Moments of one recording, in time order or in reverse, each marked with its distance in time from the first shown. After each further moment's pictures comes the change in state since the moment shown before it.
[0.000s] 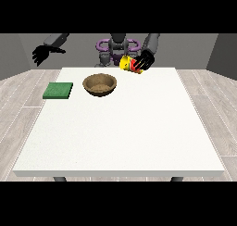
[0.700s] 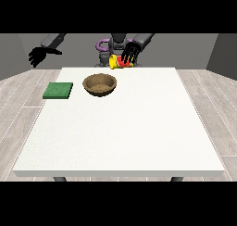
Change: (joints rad) left arm -0.055 -0.079 -0.284 -0.091 -0.381 -0.045 0.397; right arm -0.011 -0.072 -0.043 0.191 0.011 0.039 -0.090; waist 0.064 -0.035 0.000
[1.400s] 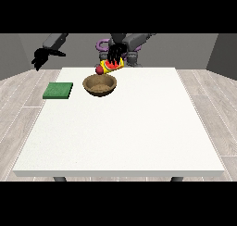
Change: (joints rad) left arm -0.072 -0.007 -0.255 -0.059 -0.285 -0.113 0.286; right arm -0.193 0.046 0.059 0.009 0.037 -0.089 0.076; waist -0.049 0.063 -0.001
